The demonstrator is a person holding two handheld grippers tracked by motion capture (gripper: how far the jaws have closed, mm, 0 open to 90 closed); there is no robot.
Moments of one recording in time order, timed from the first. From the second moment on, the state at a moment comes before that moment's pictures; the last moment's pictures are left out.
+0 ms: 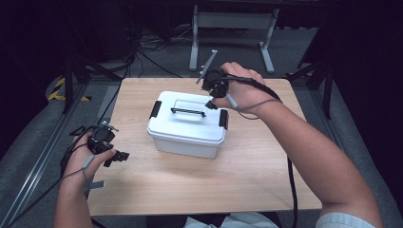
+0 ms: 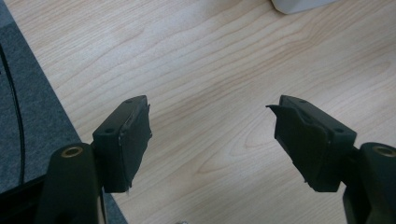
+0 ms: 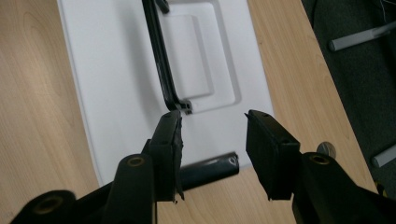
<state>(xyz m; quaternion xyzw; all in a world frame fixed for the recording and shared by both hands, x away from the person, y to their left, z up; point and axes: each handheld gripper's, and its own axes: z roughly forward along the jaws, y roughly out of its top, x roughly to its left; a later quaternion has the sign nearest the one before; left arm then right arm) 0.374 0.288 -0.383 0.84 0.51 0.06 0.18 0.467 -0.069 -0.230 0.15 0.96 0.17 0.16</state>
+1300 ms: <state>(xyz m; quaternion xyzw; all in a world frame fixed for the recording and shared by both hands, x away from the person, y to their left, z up) 0.375 0.284 -0.387 0.84 0.51 0.06 0.17 0.459 -0.249 -0.251 0.33 0.91 0.19 0.18</state>
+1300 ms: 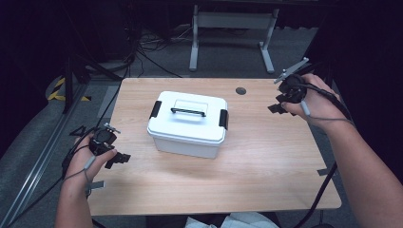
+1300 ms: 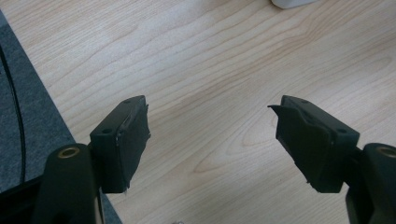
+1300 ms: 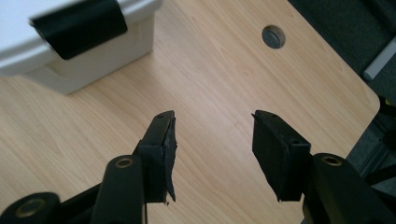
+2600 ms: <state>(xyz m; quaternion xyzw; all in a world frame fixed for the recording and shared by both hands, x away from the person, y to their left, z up) 0.376 0.257 -0.399 0.86 0.50 0.06 0.13 0.445 -0.312 -0.414 0.40 0.89 0.19 0.12</state>
